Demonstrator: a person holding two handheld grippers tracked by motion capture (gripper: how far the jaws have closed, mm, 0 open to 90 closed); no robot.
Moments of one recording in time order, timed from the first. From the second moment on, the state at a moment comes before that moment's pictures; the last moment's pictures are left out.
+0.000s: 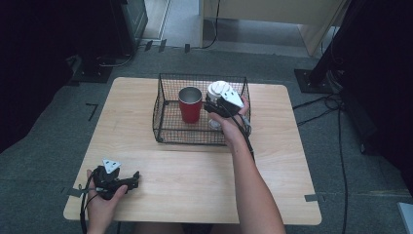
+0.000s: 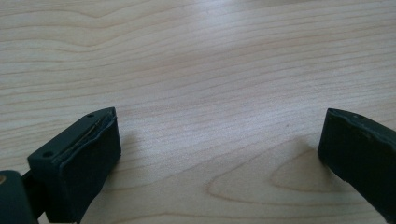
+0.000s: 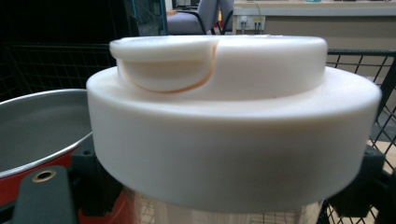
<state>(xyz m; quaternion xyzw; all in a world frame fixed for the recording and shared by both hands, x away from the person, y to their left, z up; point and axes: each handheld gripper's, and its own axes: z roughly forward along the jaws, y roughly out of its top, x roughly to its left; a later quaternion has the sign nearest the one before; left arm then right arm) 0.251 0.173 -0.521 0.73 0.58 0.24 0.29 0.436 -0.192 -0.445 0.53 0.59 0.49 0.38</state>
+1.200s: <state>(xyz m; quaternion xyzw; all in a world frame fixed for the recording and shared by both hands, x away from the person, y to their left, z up) 0.251 0.173 -0.521 0.73 0.58 0.24 0.29 0.423 -0.191 -0.406 0.50 0.54 0.52 0.43</state>
